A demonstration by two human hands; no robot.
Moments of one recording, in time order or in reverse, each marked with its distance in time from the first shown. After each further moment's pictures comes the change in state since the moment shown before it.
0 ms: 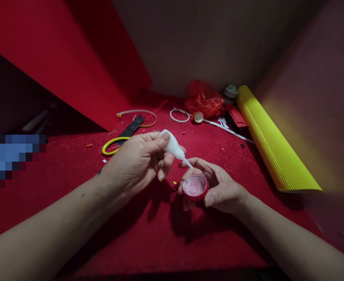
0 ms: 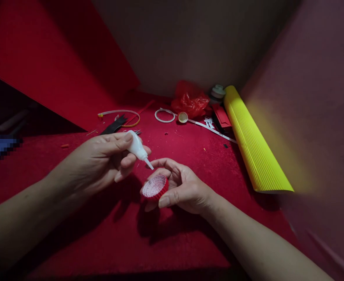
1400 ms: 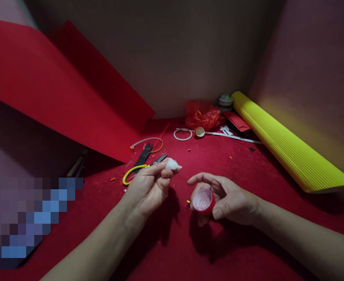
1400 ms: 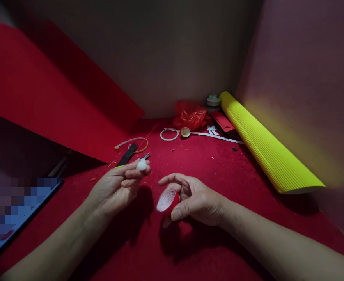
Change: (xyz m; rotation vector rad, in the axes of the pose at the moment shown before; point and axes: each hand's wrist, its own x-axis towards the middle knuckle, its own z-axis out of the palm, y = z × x) left_hand 0.009 0.017 0.005 -0.350 0.333 -0.302; right_hand 0.003 0.004 -0.005 0.098 -0.060 -0.059
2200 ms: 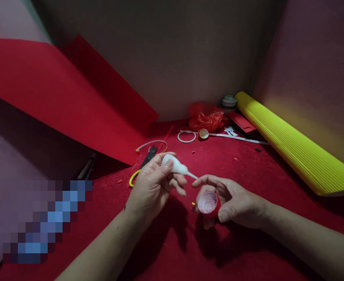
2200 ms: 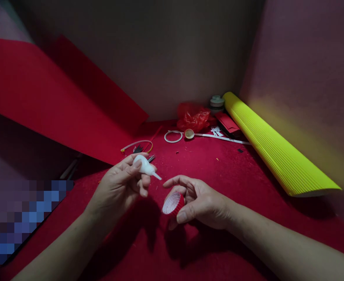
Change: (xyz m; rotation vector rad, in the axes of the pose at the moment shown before) left_hand -0.005 -0.010 -0.009 0.309 -0.316 0.423; right_hand 0.000 0.002 -0.002 -0.008 -0.015 -0.005
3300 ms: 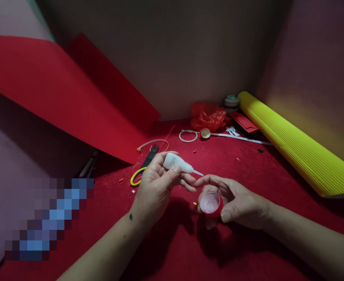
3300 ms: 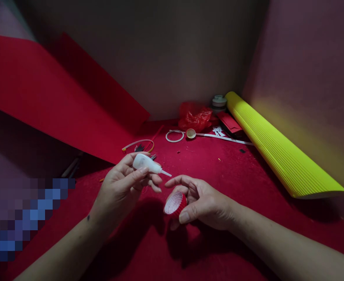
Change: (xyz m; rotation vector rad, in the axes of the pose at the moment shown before) left_hand -0.006 -0.002 0.008 0.182 -0.009 0.127; right_hand -0.002 0.001 -0.001 -0.032 0.003 0.020
